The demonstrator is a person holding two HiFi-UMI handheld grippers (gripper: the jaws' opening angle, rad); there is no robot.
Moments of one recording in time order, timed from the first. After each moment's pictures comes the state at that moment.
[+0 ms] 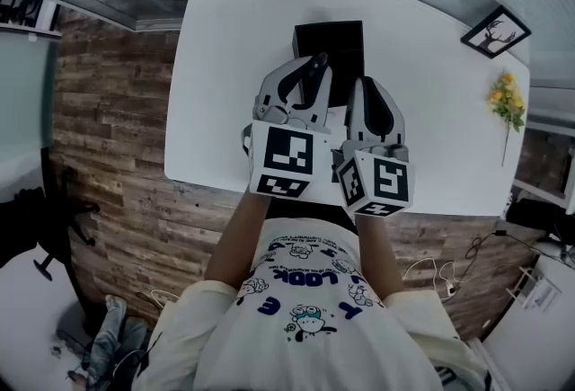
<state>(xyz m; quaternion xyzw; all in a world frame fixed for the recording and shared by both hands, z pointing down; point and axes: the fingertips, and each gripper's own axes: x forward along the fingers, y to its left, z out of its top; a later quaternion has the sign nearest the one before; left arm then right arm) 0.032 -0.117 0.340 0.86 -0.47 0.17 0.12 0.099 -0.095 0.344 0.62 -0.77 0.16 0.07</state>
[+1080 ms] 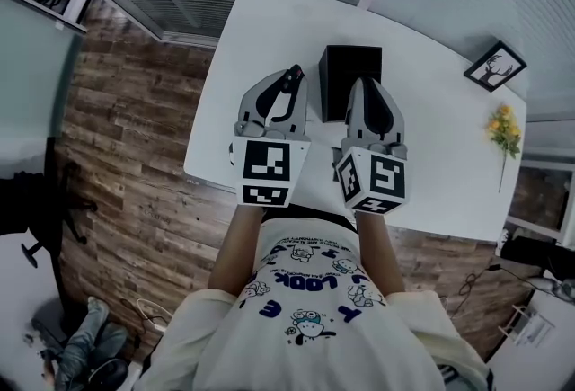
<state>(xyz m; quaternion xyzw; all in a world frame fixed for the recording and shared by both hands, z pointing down) -0.066 -0.082 0.291 0.81 -0.57 0.13 0.11 0.042 -0.089 0.285 0.59 -0.80 0.10 0.05</state>
